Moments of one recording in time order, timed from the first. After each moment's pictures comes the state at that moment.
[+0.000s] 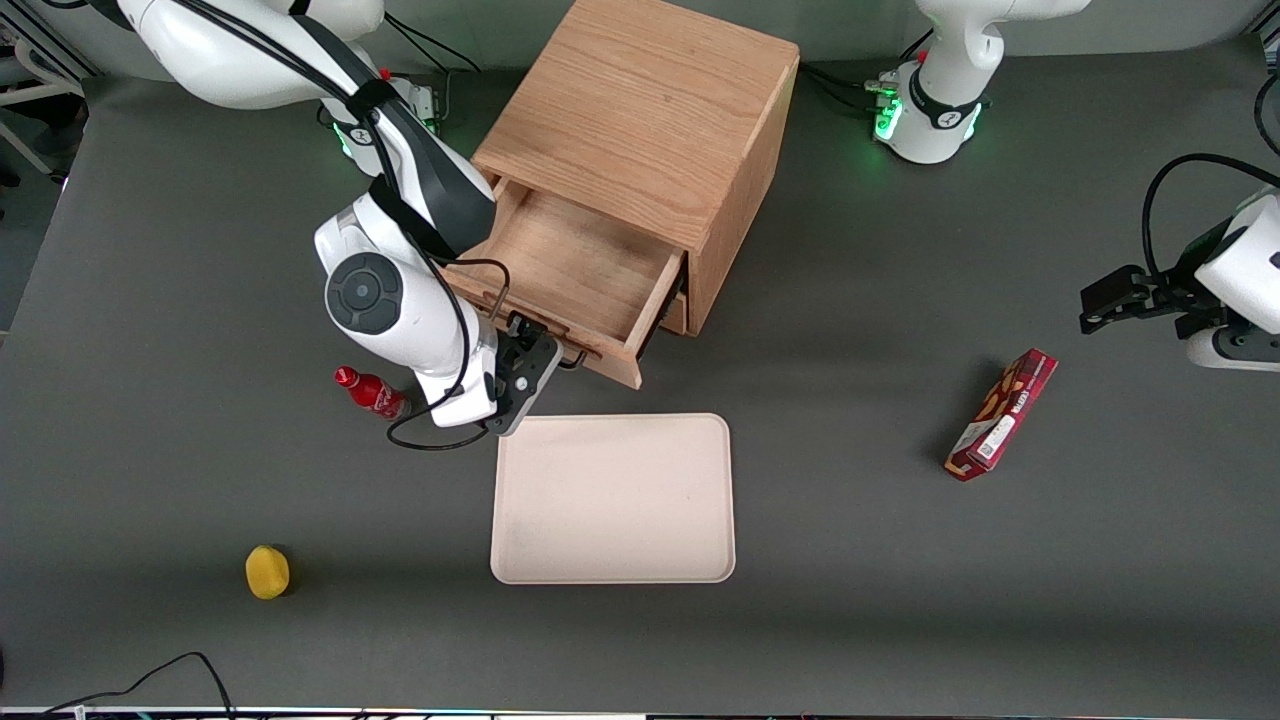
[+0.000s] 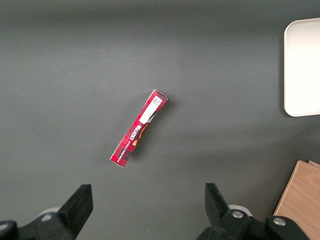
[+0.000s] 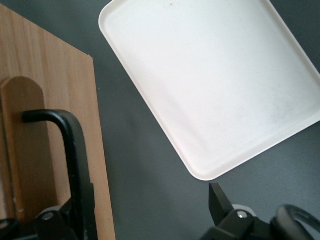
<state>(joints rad) 0.08 0.48 0.47 -1.60 -0.04 2.03 -0.45</state>
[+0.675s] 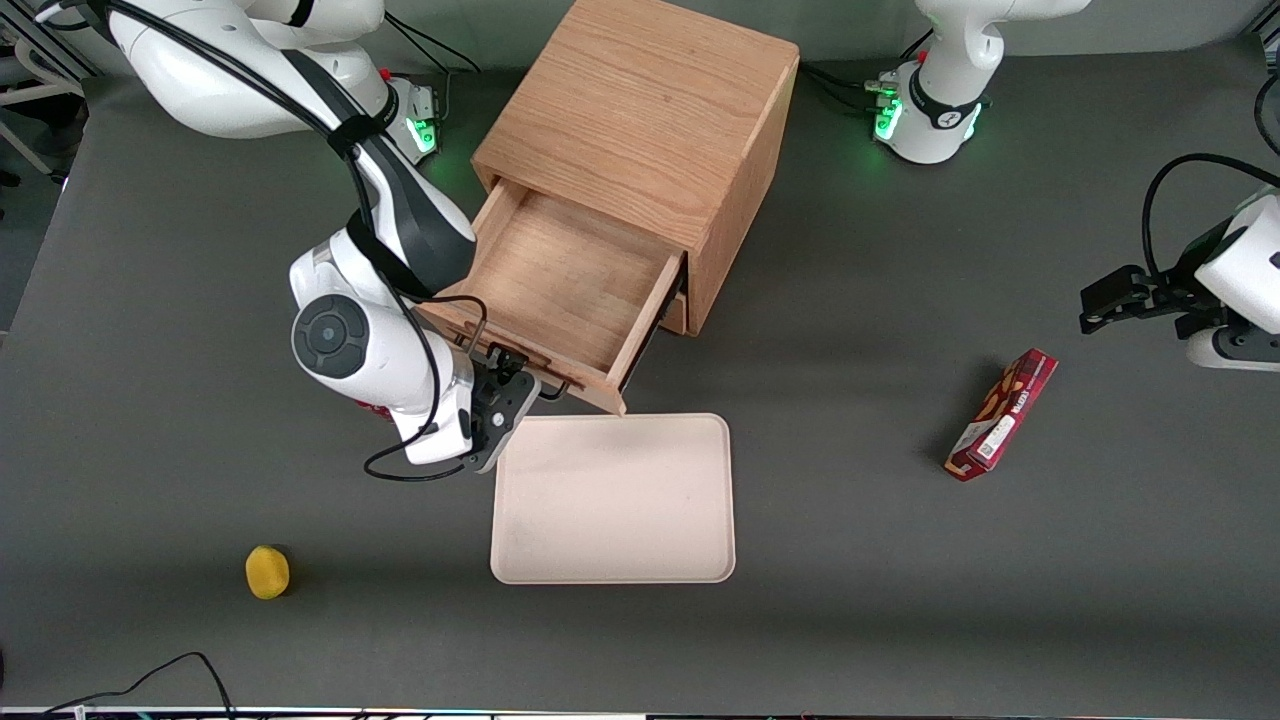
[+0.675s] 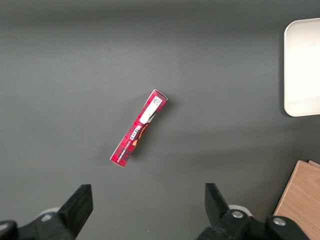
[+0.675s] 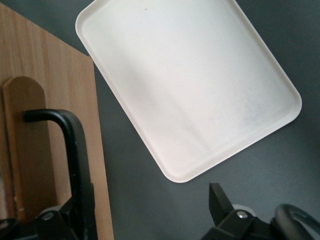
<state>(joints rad) 0.09 0.56 0.42 -1.49 -0.05 2.00 -0.51</state>
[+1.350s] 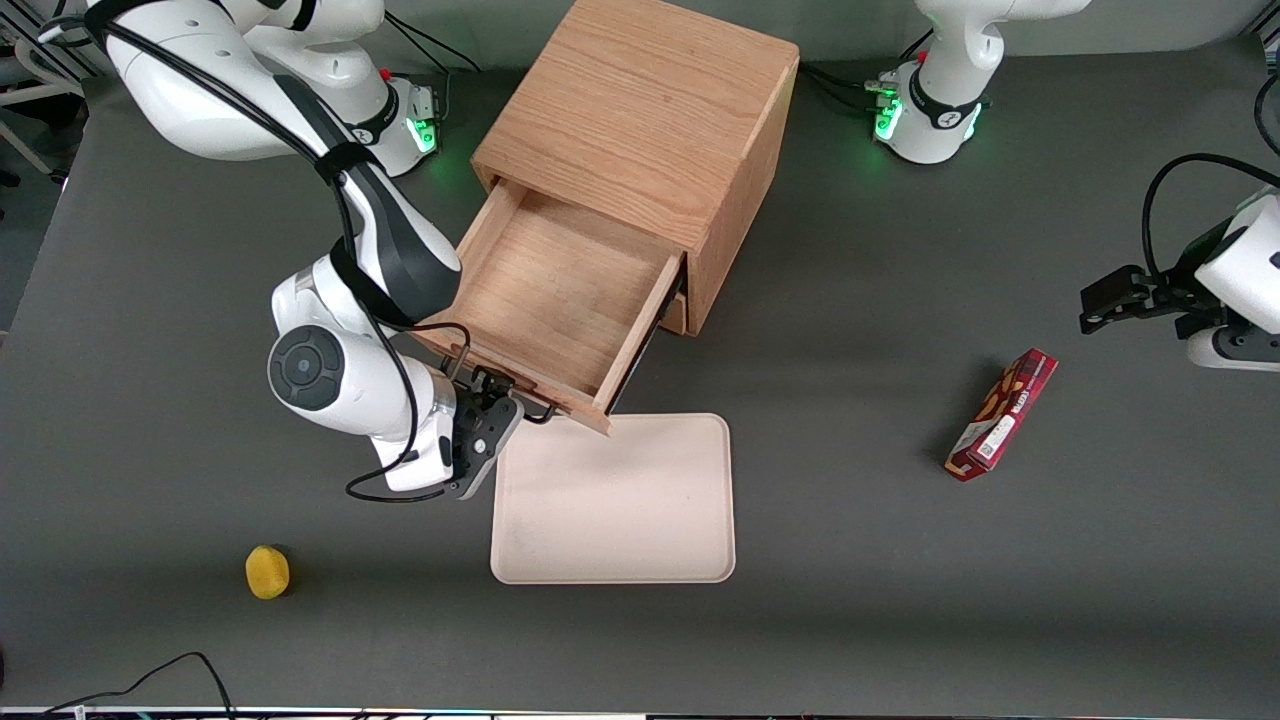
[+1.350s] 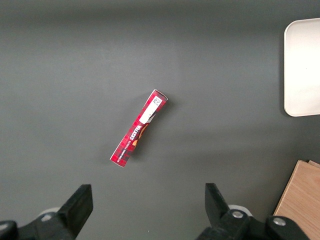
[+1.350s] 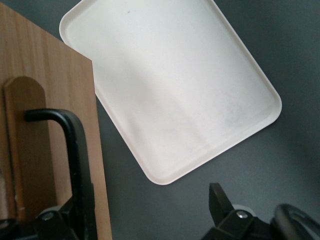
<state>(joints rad) 0.08 0.61 0.40 -1.41 -0.05 1.98 -0.54</state>
